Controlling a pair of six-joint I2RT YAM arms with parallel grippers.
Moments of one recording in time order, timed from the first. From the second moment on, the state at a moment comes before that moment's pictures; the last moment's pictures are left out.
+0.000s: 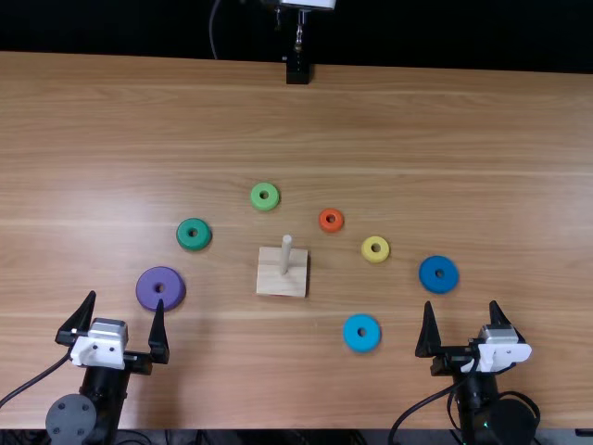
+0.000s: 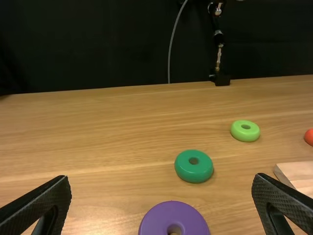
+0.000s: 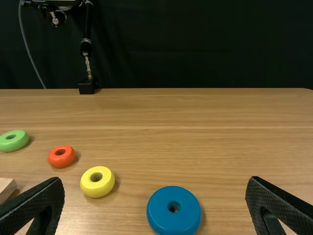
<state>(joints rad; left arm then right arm) -0.06 0.01 0.02 -0.07 0.05 0.00 0.01 0.01 0.03 -0.07 -0.03 -0.02</state>
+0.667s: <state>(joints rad) -0.02 0.23 0.21 -0.09 0.00 0.00 0.01 0.01 0.03 -0.07 -0.03 -0.02</state>
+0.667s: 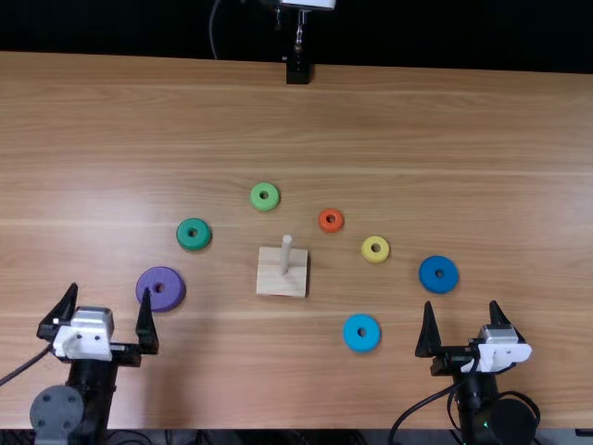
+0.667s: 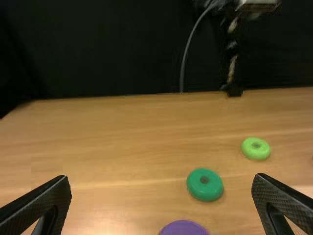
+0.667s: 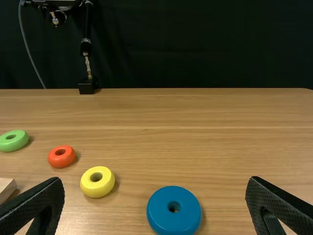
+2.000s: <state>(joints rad) -0.11 1.36 0.80 -0.54 0.03 0.16 0.01 0.01 0.03 -0.07 -0.03 -0.02</state>
